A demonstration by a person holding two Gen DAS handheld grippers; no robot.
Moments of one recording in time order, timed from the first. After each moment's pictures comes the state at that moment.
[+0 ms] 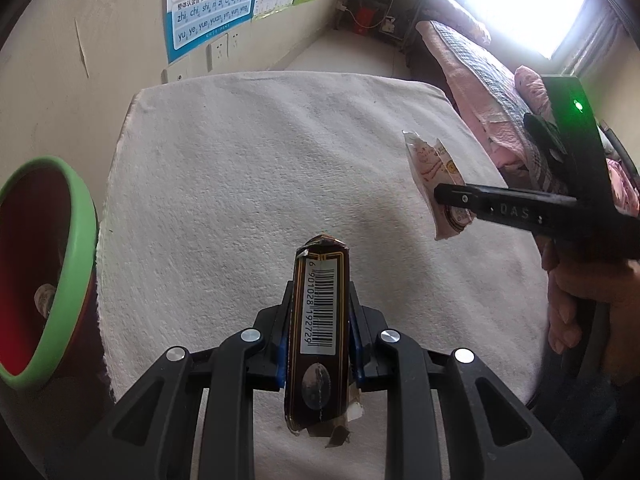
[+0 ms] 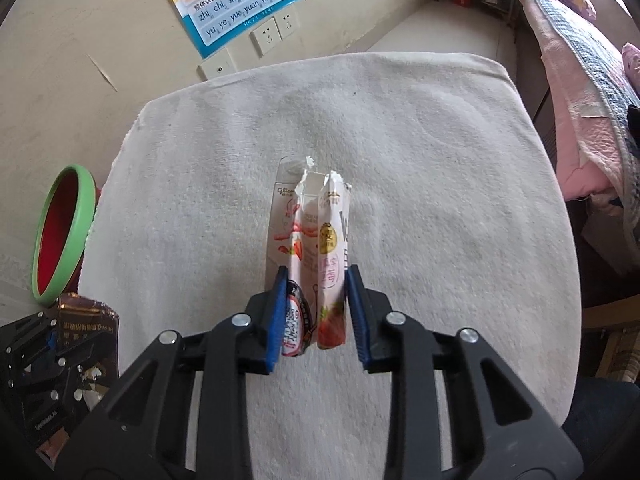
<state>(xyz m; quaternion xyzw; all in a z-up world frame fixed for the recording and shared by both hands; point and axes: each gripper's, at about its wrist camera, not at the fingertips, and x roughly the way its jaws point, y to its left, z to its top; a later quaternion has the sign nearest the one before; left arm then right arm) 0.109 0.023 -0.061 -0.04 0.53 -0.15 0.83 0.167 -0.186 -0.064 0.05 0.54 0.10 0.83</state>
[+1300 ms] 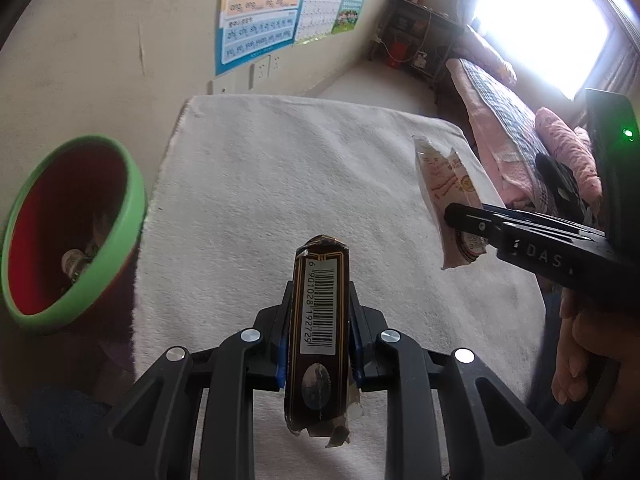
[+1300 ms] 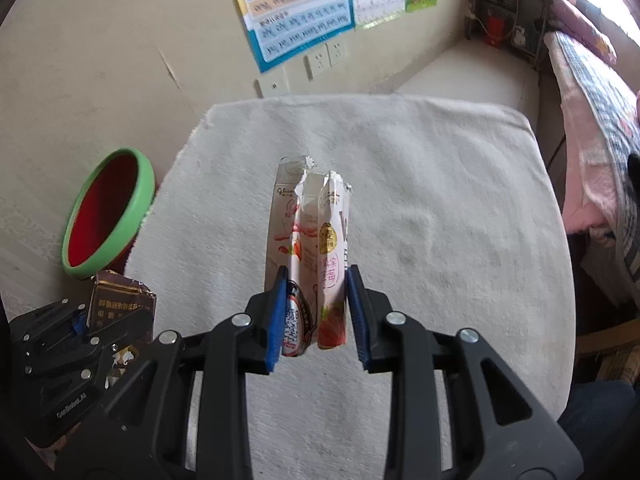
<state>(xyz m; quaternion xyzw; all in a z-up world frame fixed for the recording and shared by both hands) 0.073 0.043 -0.036 -0.08 0.49 -0.09 0.86 0.124 -0.145 -0.015 0.01 0.49 0.15 0.86</state>
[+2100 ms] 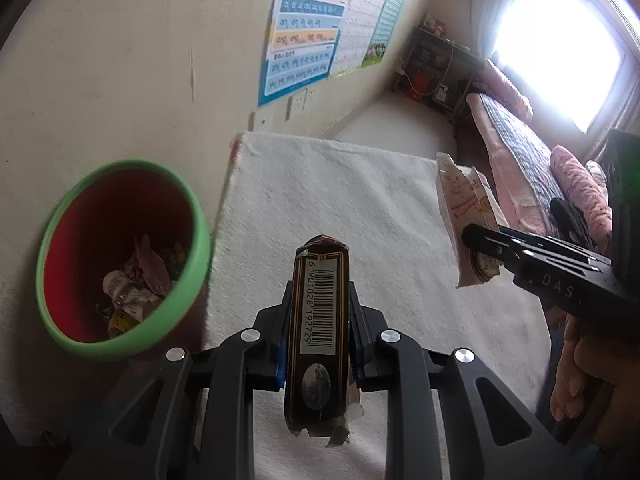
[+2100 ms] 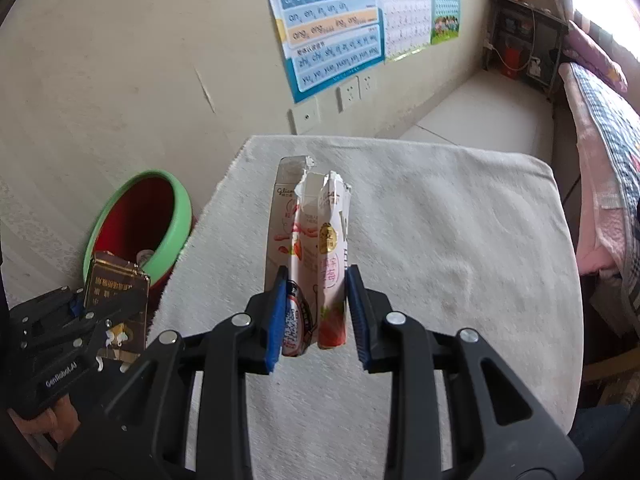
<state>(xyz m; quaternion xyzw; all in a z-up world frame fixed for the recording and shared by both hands) 0.078 0.100 -0.008 -0.10 0.45 -0.05 0.89 0.129 -0.096 0.015 0.00 0.45 0.18 0.87</state>
